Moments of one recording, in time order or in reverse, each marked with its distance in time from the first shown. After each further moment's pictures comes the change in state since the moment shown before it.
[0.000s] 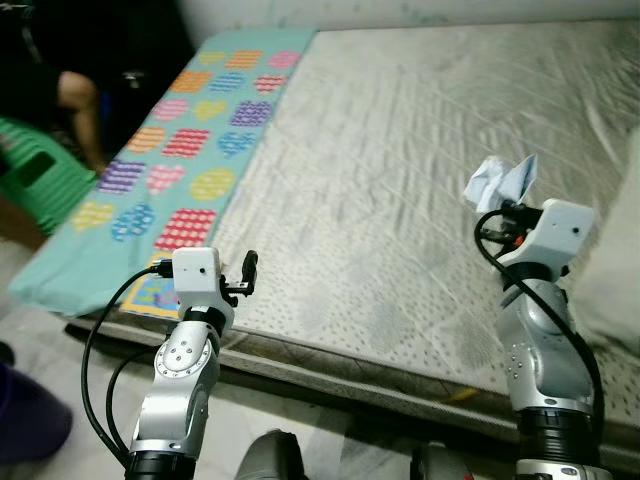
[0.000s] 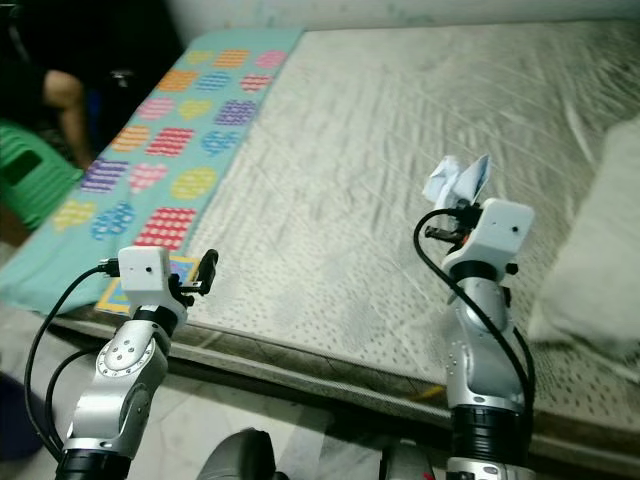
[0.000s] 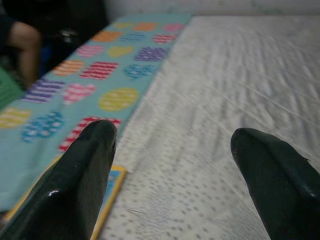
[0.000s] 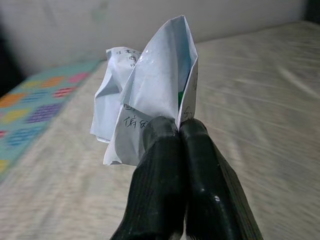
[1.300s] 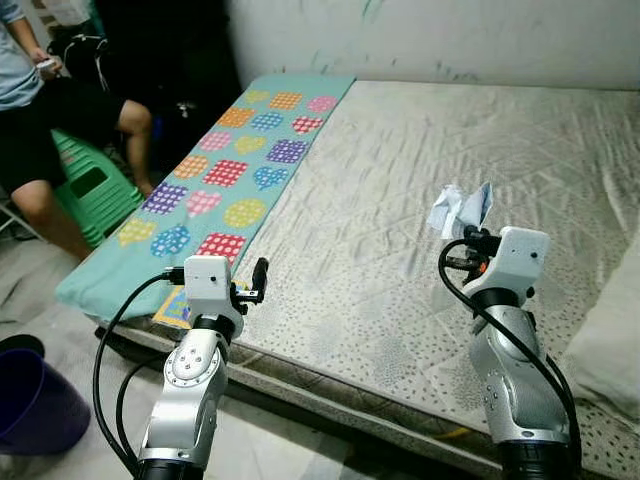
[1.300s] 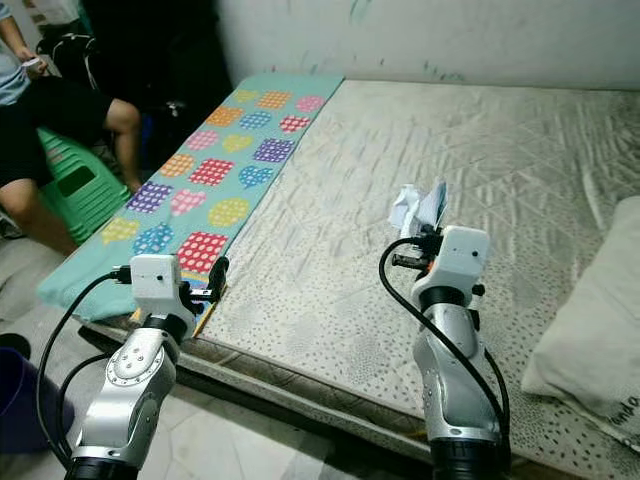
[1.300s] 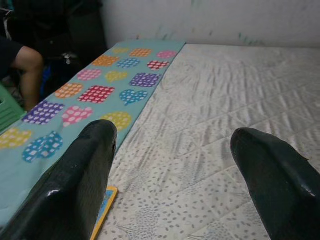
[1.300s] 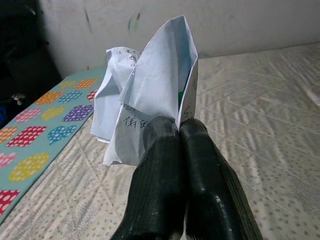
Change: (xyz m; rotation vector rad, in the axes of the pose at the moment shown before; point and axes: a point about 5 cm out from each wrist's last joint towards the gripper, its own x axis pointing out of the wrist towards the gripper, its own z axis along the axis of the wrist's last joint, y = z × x) left arm -0.005 -0.013 -0.009 -0.006 0.009 -0.041; right arm -0.026 0.014 -0.022 -0.018 0.073 0.052
